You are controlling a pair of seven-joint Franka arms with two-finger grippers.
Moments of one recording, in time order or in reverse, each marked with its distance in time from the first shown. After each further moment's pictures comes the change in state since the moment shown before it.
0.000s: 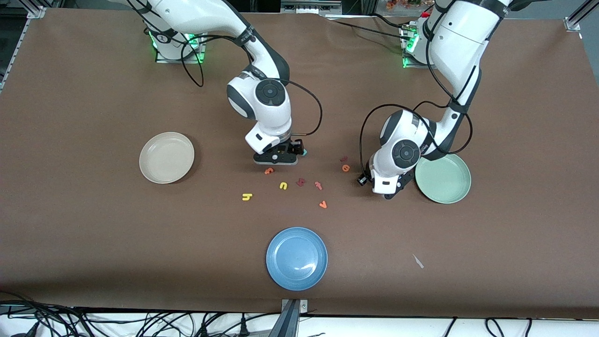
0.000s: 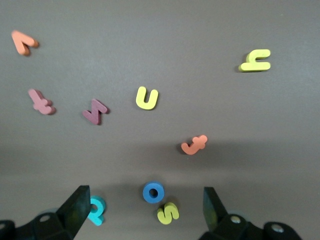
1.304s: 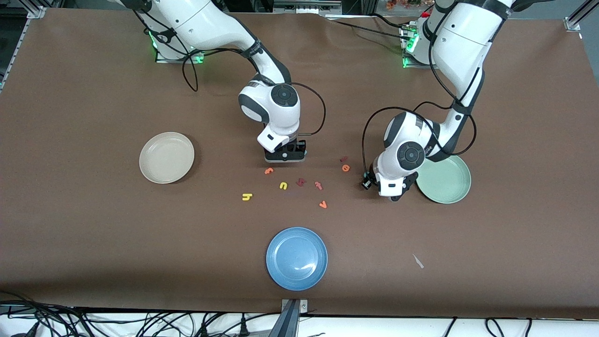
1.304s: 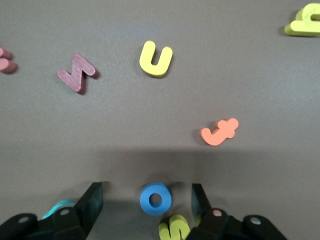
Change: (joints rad) left arm 0.010 0.004 0.007 0.002 0.000 0.015 -0.063; right arm 0.014 0.088 0.016 -0.047 -0.139 0.112 0.086
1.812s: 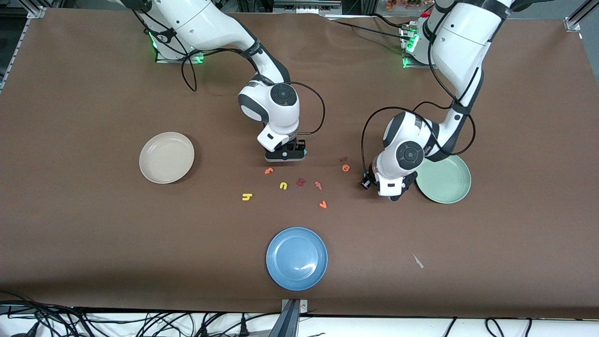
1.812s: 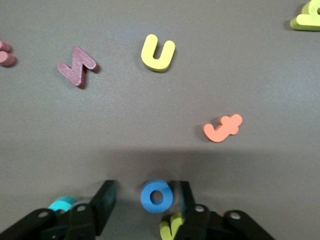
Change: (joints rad) left arm -0.012 0.001 0.000 0.000 0.000 0.007 -0.017; right arm 0.000 -0.001 0.002 -0.008 -0.001 0.014 0.001
